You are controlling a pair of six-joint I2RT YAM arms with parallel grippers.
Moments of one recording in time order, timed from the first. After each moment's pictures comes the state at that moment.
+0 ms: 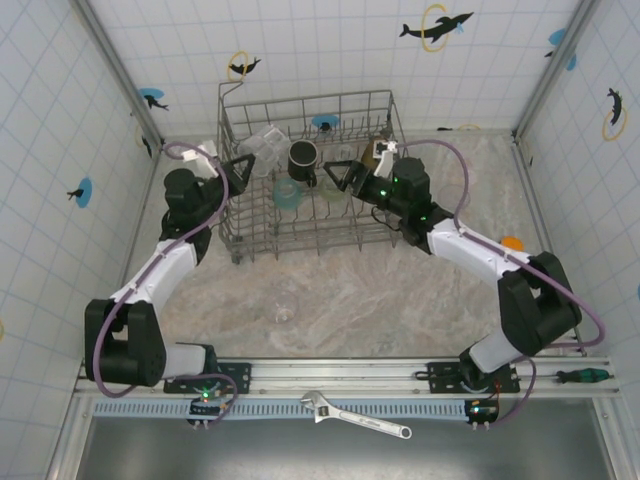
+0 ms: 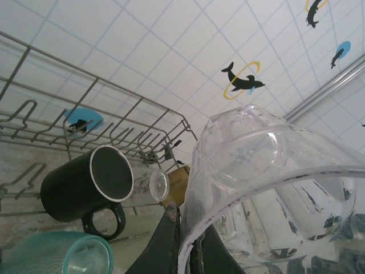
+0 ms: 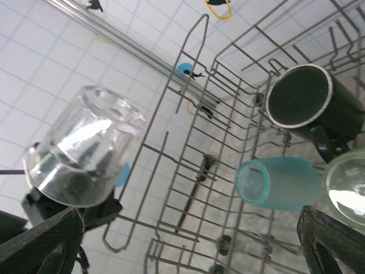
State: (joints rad) left arm -0.12 1.33 0.81 0.49 0.54 -0.73; right arm 0.57 1.55 1.02 0.42 -0.35 0.93
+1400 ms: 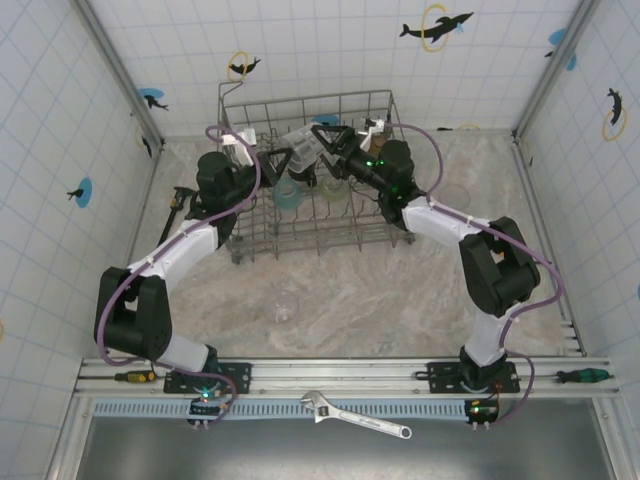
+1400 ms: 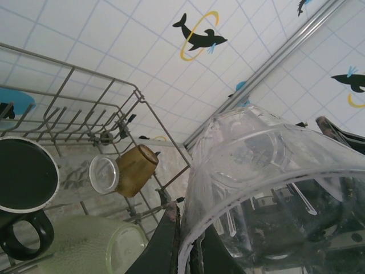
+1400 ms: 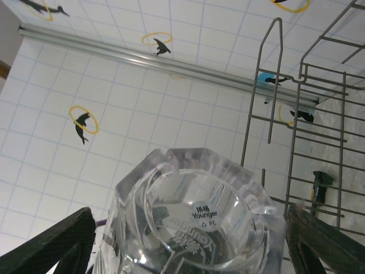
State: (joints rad) left arm -0.29 1.48 0.97 0.48 0.56 -0.68; right arm 0.56 1.82 1.24 0.75 -0.43 1.41
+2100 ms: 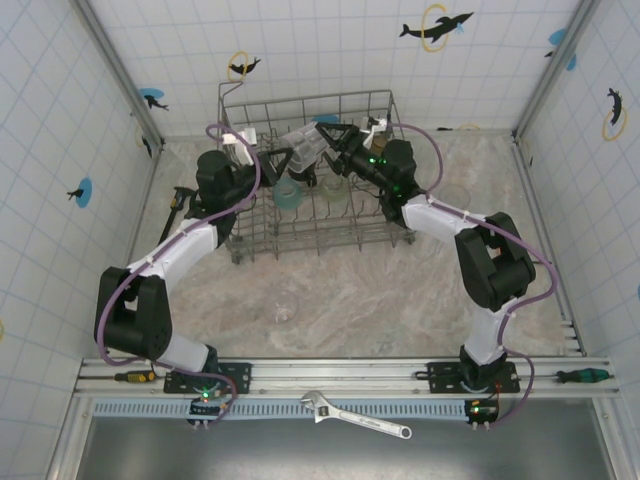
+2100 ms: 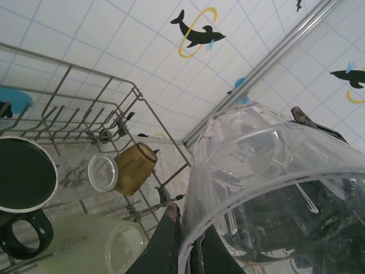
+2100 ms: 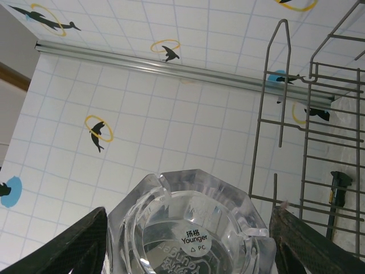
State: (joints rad) left arm -0.29 1.49 0.98 0.46 0.58 -0.67; right arm 0.54 1.87 1.26 0.83 -0.47 1.50
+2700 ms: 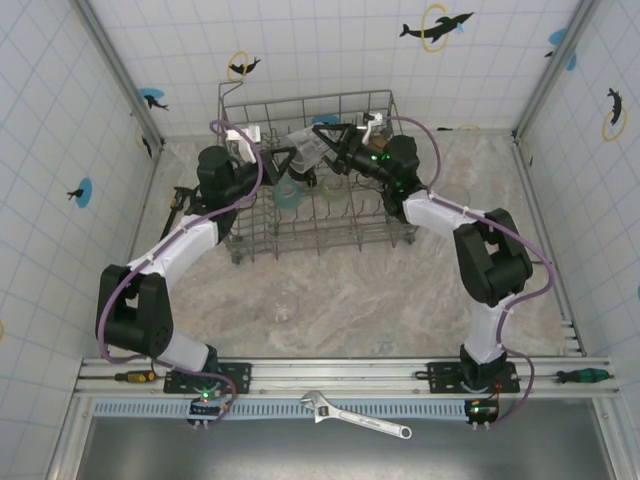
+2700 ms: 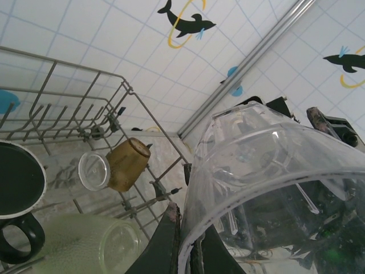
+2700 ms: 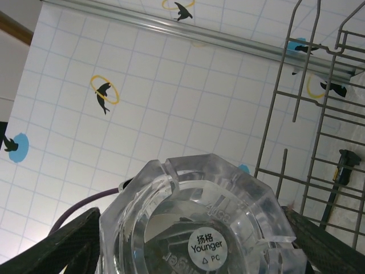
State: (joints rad) left arm -0.29 1.50 1.02 0.42 0.63 -0.63; right arm 0.51 1.90 1.30 0.87 -0.65 1.48
